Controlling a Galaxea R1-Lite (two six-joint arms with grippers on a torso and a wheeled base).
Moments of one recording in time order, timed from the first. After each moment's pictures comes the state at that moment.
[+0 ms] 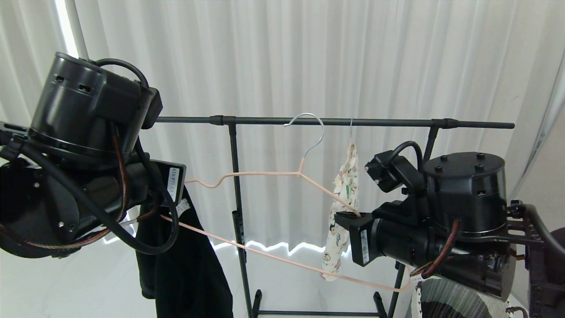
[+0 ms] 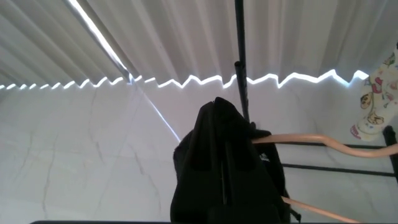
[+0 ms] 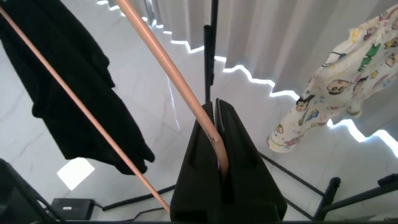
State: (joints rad) left arm -0.63 1.44 -1.14 0.35 0.75 -0.14; right arm 0.95 1.63 -0.84 -0.41 -0.17 0.26
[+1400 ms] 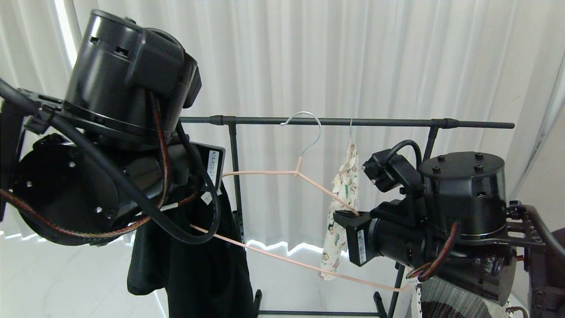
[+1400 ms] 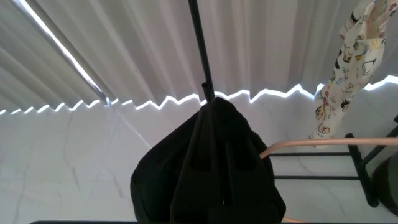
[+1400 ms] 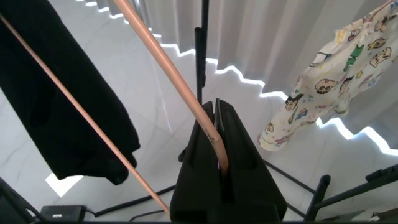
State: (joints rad) left arm -0.77 1.52 -1.28 0.35 0.77 -0.15; right arm 0.97 1.63 -0.85 -0.41 -0.22 0.25
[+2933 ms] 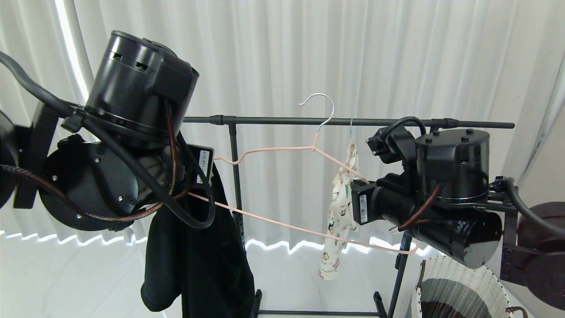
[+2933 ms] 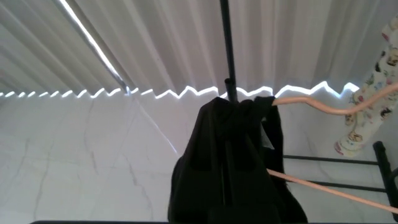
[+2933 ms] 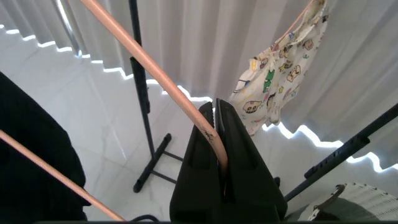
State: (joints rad) left arm -0.69 1.55 -1.28 0.35 0.81 -0.16; right arm 0.89 1.68 -0.94 -0.44 -0.40 0.17
